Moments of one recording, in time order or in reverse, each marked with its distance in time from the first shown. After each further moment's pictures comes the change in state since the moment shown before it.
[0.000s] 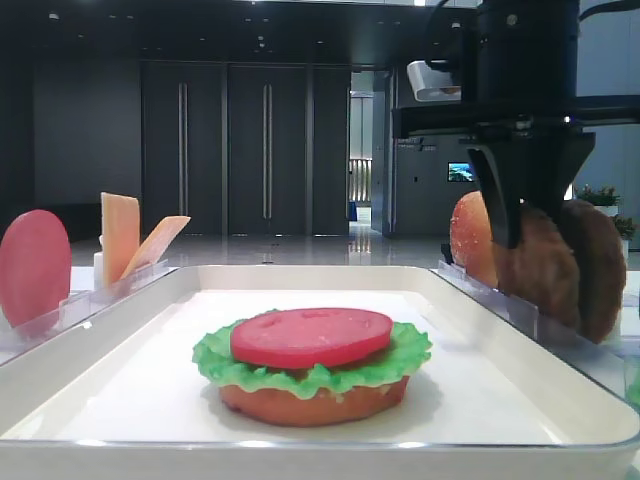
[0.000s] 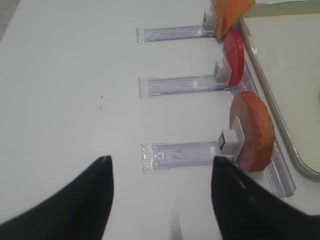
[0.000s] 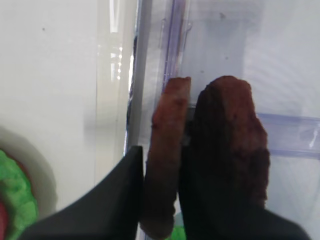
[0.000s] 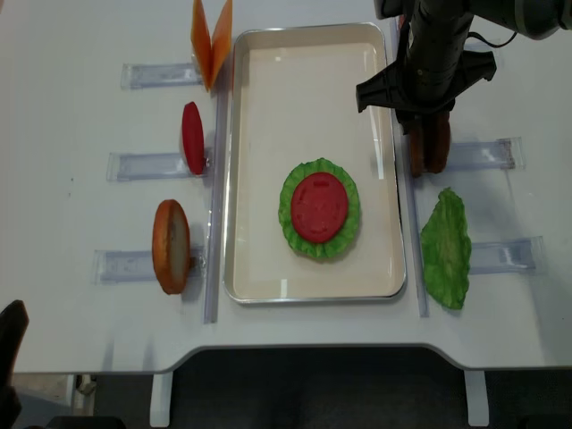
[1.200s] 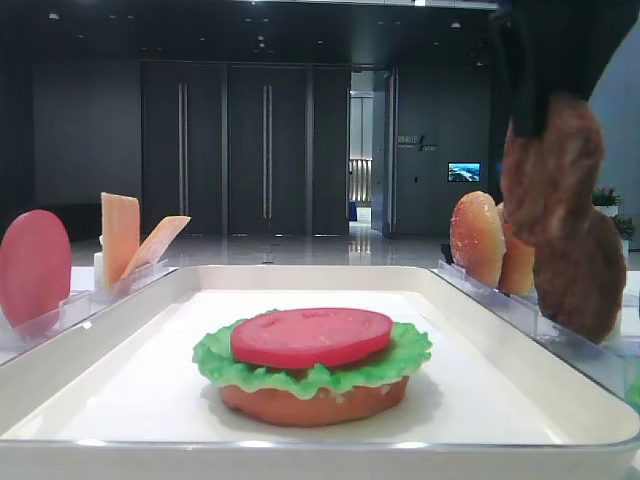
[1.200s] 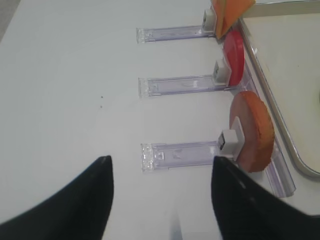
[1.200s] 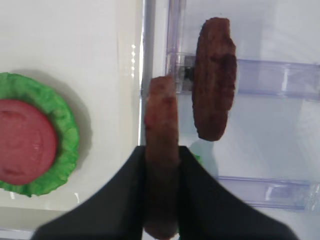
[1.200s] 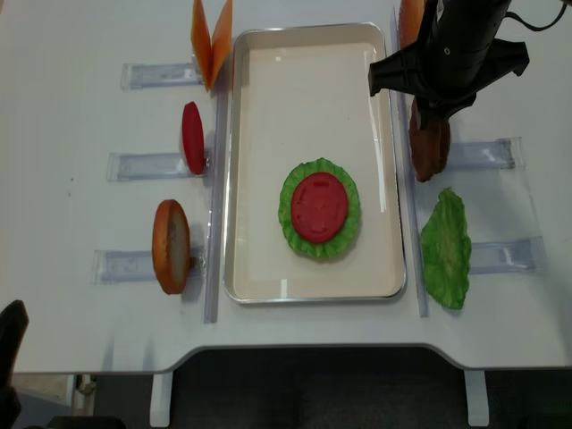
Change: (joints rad) left arm 0.000 0.000 0.000 0.000 0.000 0.000; right arm 0.000 -0.181 0.000 0.089 0.147 0.001
